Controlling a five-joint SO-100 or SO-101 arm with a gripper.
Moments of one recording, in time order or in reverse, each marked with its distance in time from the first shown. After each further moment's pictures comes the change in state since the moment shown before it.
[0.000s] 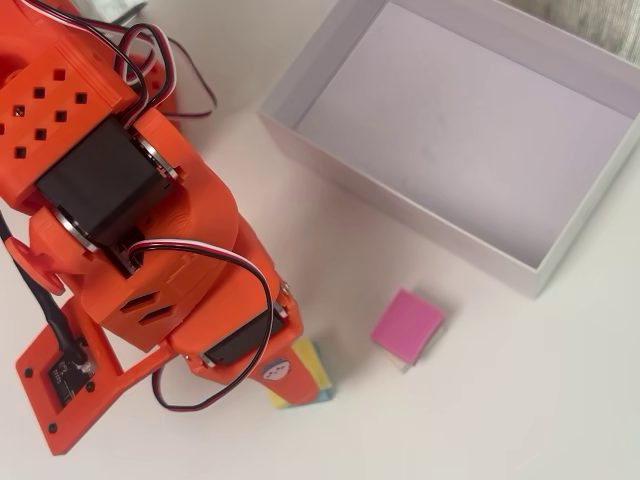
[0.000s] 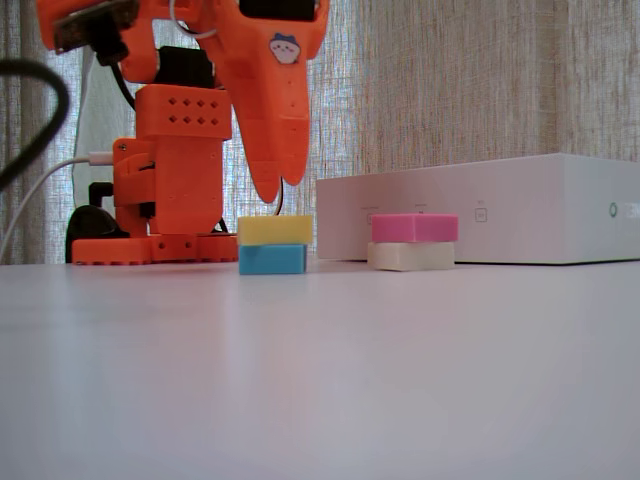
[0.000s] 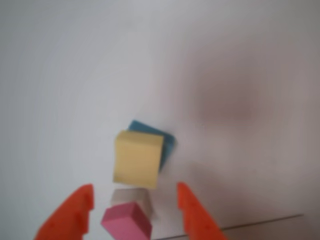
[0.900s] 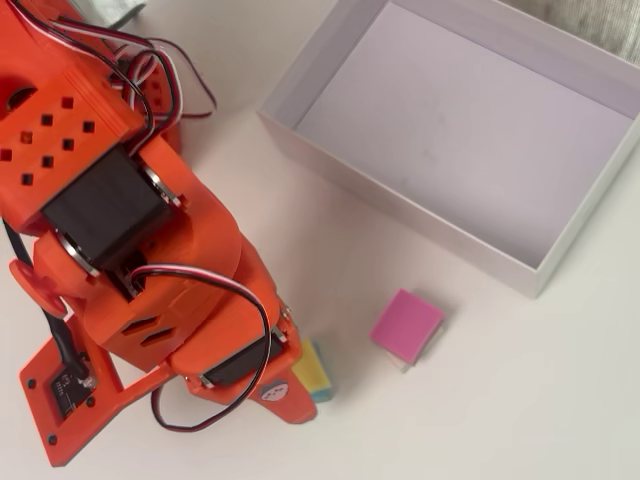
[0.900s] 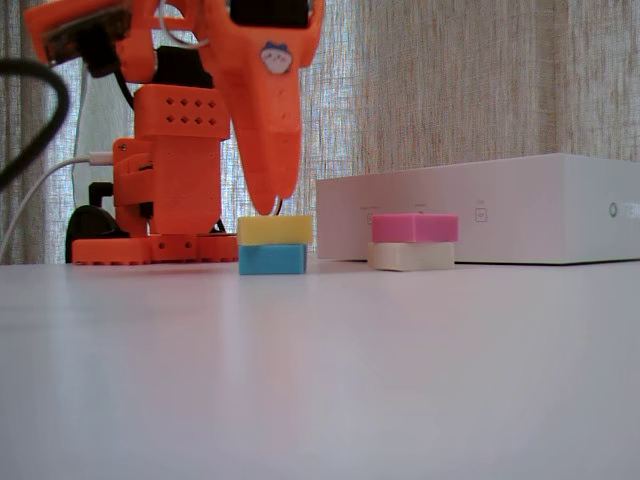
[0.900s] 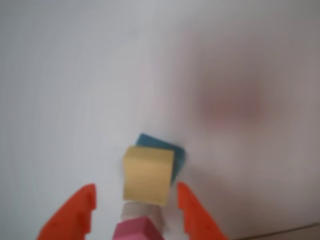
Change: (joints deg) arm 1.8 -3.3 0.1 -4.0 0.6
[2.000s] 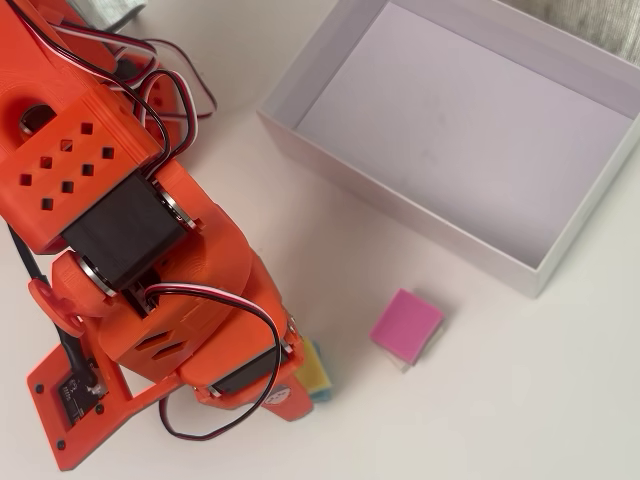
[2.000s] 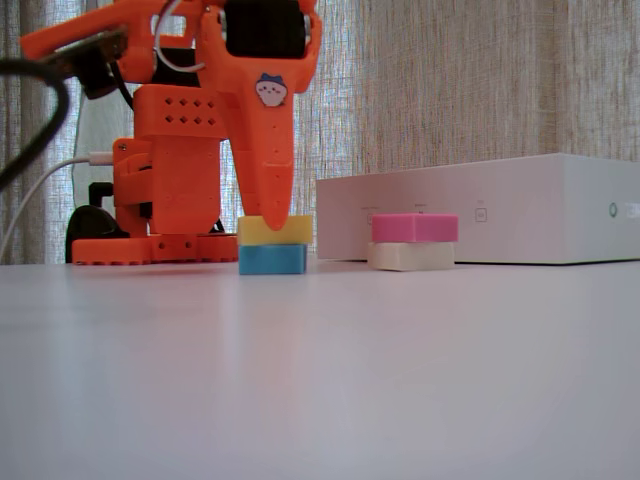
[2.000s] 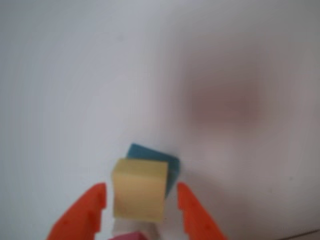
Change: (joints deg) arm 0.1 -3.8 -0.1 -1.2 0.1
